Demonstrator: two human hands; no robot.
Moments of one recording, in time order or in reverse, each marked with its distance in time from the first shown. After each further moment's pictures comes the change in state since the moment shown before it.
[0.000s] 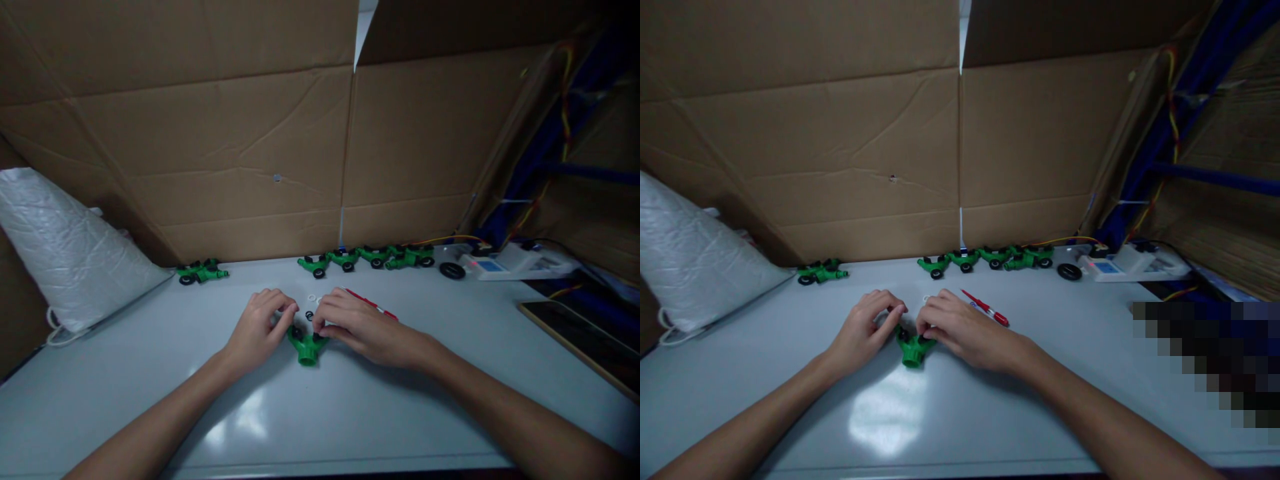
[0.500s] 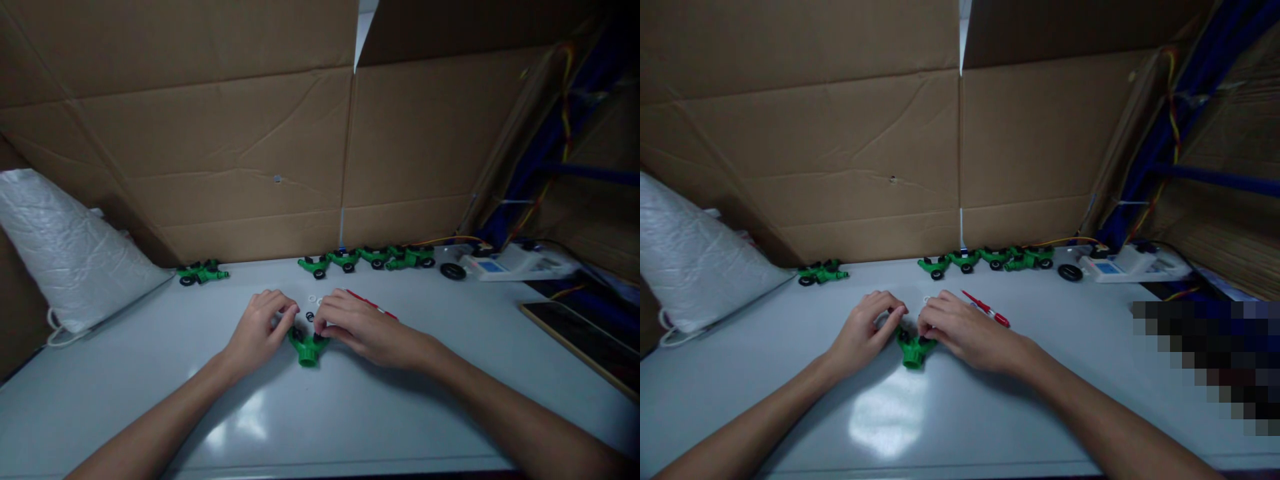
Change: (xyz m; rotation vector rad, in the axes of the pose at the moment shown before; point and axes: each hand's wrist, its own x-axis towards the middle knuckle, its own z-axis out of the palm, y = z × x) left_hand -0.001 -0.001 0.001 -0.009 0.000 0.010; right_hand 0.001 -0.003 -0.002 -0.044 -0.010 0.001
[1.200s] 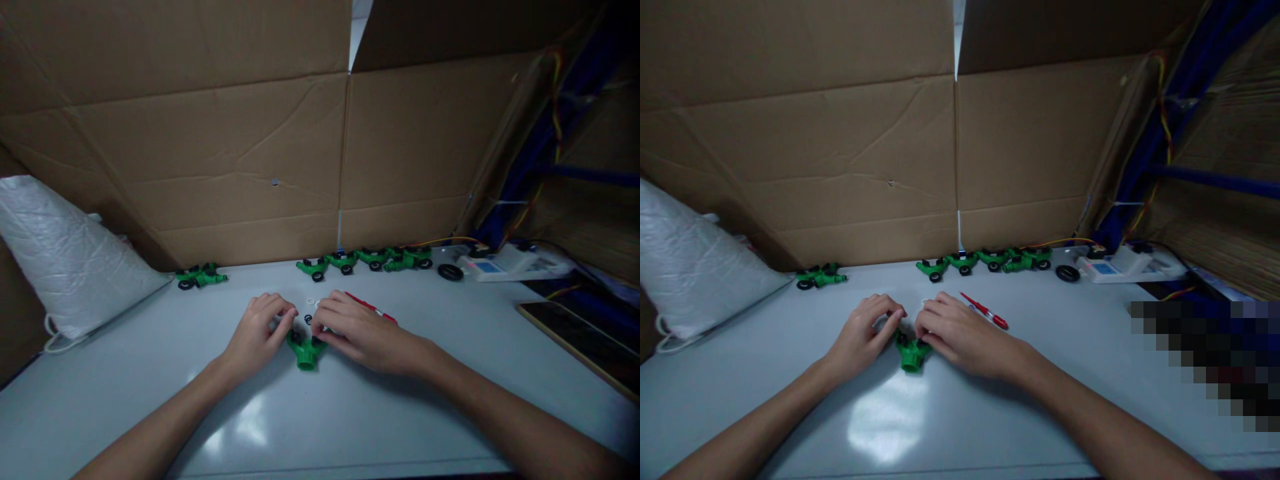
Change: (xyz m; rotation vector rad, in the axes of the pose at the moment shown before) left_hand 0.000 0.000 -0.001 0.006 -0.010 0.007; right_hand 0.000 -0.003 0.003 -0.126 0.024 0.010
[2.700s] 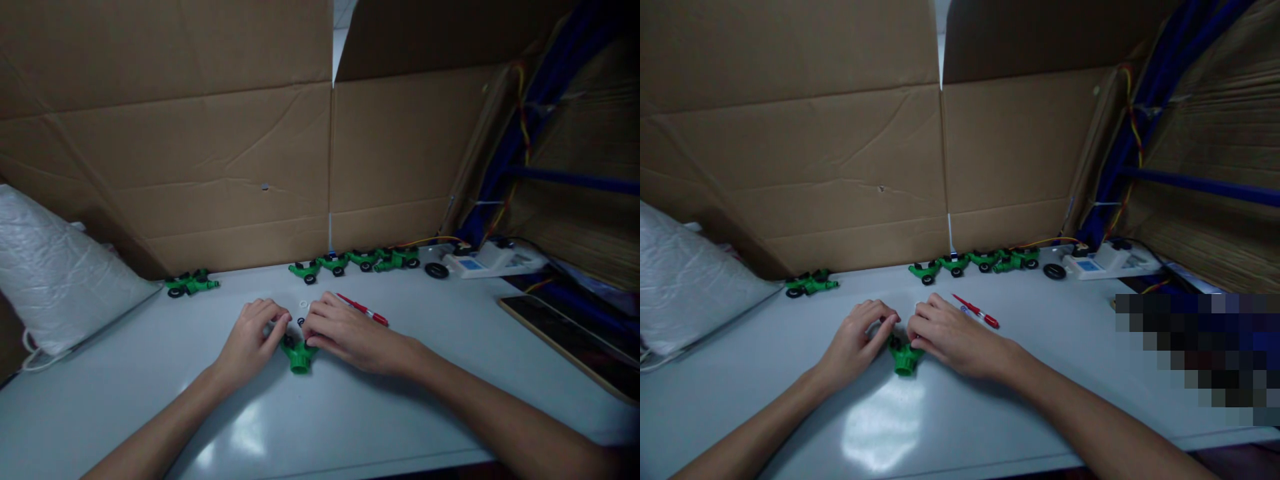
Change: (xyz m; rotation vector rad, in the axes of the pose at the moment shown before) left_hand 0.001 0.003 -0.002 0.017 -0.018 0.017; right_hand 0.004 -0.002 -0.001 -0.071 -0.014 -0.019
